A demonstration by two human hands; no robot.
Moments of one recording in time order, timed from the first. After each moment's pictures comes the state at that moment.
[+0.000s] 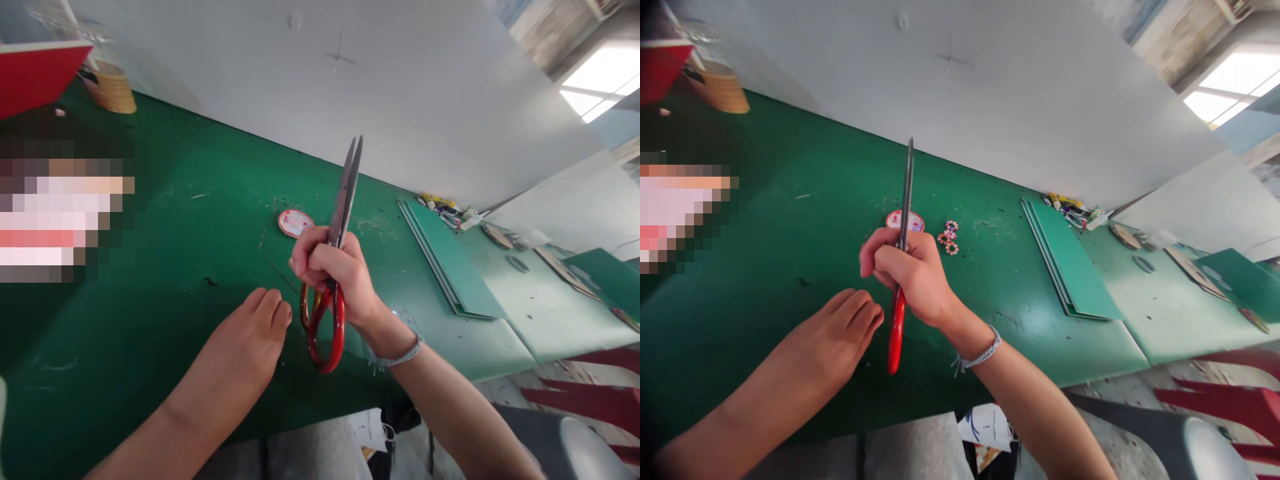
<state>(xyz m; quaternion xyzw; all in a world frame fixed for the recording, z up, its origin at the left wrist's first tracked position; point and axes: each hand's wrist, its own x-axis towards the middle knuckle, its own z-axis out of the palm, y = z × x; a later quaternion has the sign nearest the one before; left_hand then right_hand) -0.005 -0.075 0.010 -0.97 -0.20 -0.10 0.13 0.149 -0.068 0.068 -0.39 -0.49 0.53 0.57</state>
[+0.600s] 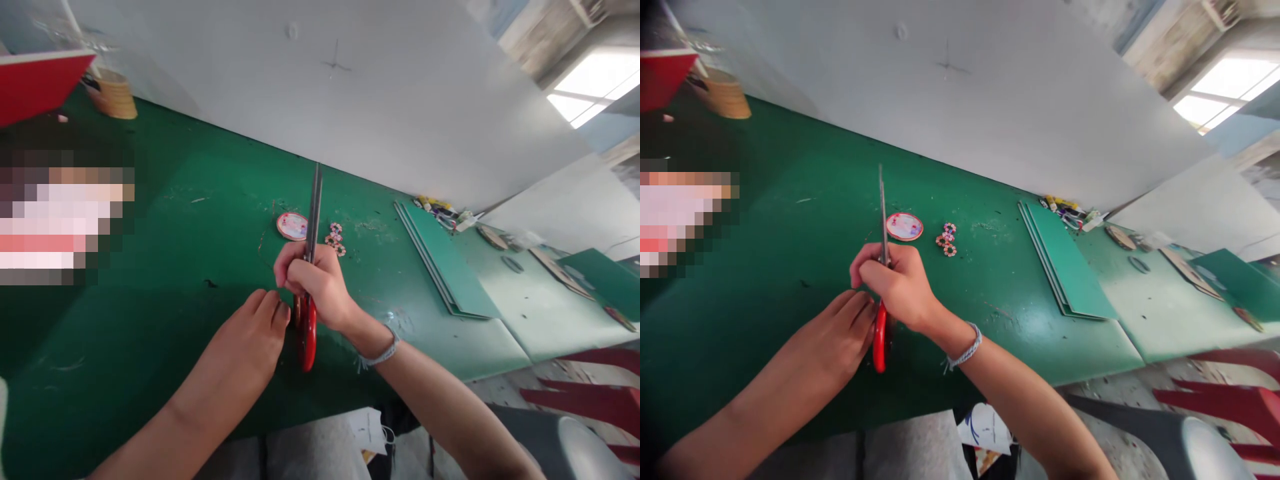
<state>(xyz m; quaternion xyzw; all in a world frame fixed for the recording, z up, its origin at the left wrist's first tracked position) -0.004 -0.075 0.007 -0.97 -0.20 -0.11 0.10 0.140 -0.066 0.061 -0.43 -0.53 0.48 0.55</state>
